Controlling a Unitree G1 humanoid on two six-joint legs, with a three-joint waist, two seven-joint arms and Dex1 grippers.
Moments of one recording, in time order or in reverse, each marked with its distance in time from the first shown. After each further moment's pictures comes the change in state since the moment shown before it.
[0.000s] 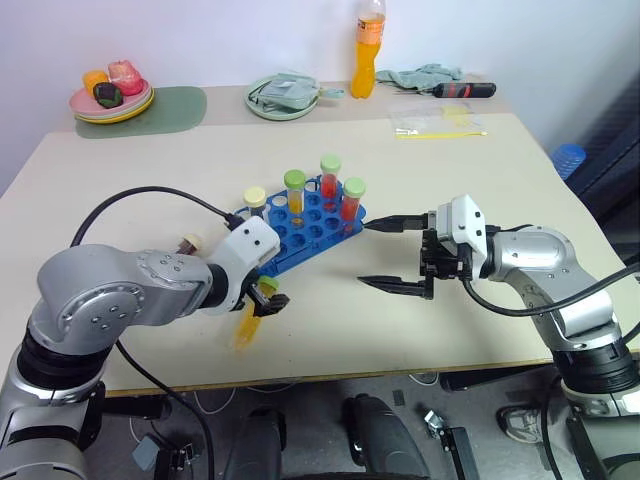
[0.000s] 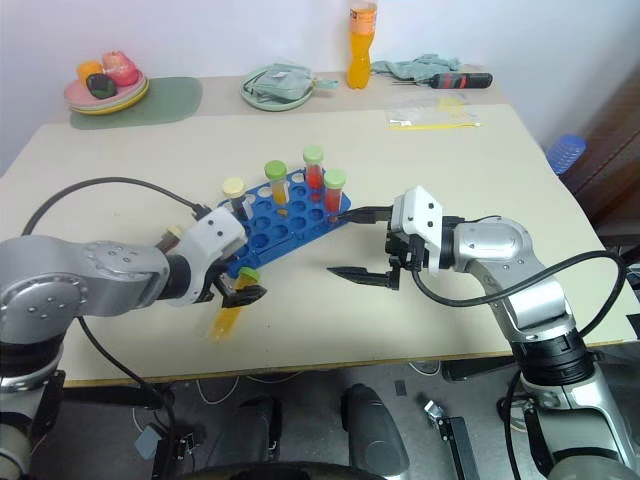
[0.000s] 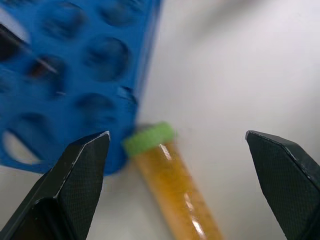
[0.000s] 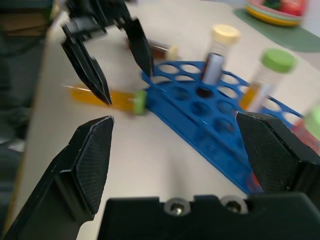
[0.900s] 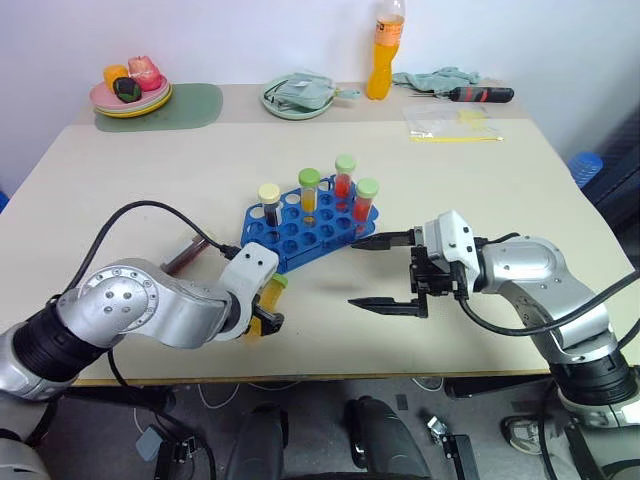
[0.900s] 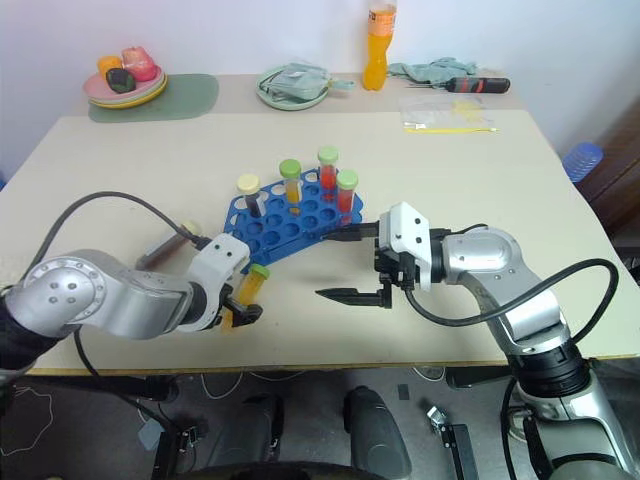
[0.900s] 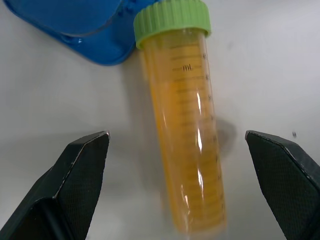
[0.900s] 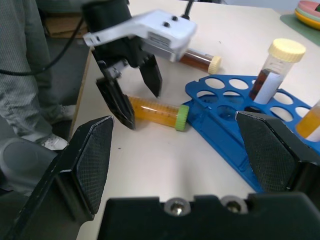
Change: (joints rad) left arm -0.058 0.202 -0.482 0.160 -0.713 -0.483 0.821; right arm 0.044 0.012 0.020 -0.092 0.019 0.054 0.002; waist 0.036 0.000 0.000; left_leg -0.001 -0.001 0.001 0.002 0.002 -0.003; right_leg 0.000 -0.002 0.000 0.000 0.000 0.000
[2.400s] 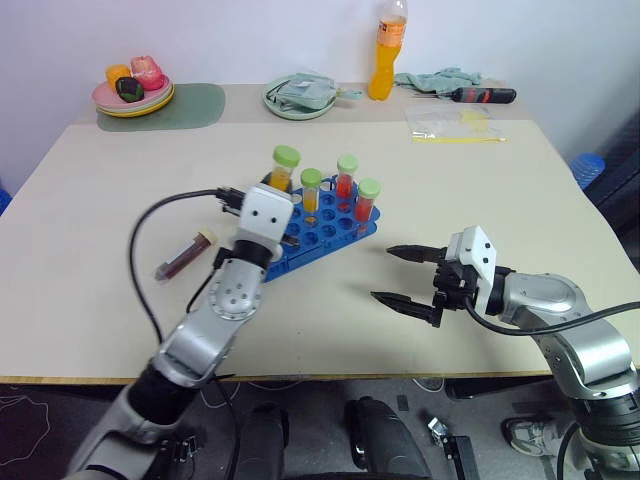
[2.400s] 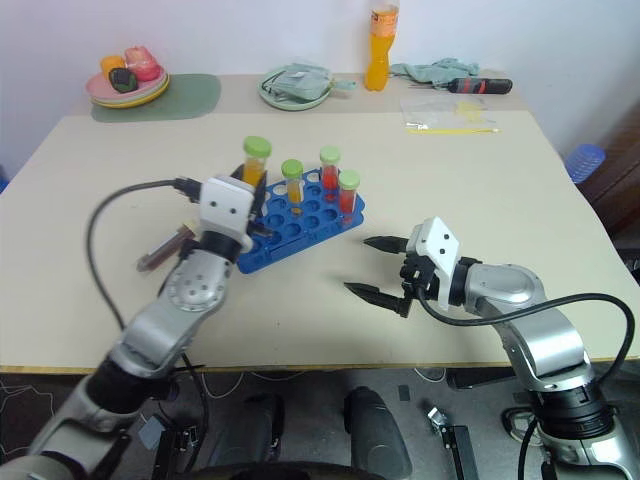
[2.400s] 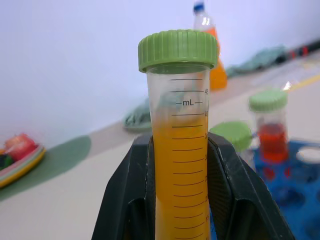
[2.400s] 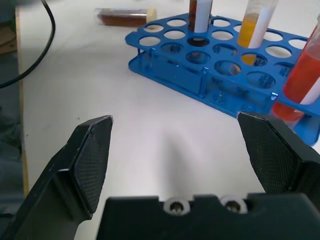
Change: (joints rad) left arm 0.286 -0.605 0.144 0.122 1.869 -0.875 -0.658; right arm 0.213 0.001 -0.115 -0.030 0.017 0.091 -0.208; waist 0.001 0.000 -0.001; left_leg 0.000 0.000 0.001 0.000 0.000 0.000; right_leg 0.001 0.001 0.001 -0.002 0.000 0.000
